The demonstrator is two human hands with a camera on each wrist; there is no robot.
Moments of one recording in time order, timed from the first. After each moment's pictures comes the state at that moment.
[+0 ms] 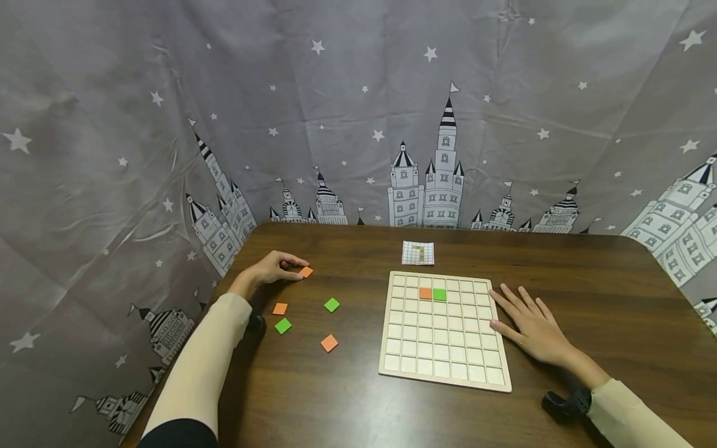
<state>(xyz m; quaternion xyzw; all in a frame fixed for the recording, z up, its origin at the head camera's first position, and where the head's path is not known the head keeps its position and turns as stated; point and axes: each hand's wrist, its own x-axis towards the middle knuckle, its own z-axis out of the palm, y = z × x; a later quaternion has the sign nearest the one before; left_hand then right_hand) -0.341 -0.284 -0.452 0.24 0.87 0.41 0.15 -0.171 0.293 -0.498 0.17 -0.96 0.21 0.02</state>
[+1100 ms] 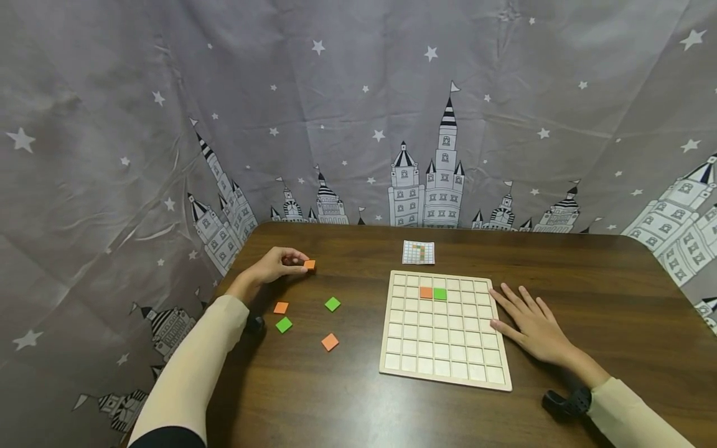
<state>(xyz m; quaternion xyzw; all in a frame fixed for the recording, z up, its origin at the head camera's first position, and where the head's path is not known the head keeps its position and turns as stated) -0.335 -0.272 -0.445 0.19 0.88 0.42 0.12 -0.171 0.293 -0.497 0.17 -0.96 0.21 0.02</state>
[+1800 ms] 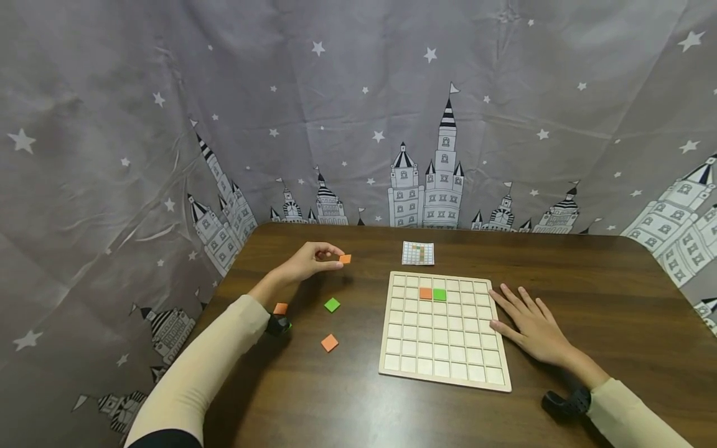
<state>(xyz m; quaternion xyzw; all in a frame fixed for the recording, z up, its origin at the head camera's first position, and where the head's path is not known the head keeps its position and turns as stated) -0.318 -0.194 -0.420 0.25 0.86 0.43 0.11 -0.172 0.295 -0.505 0.18 -0.96 0.22 0.05</state>
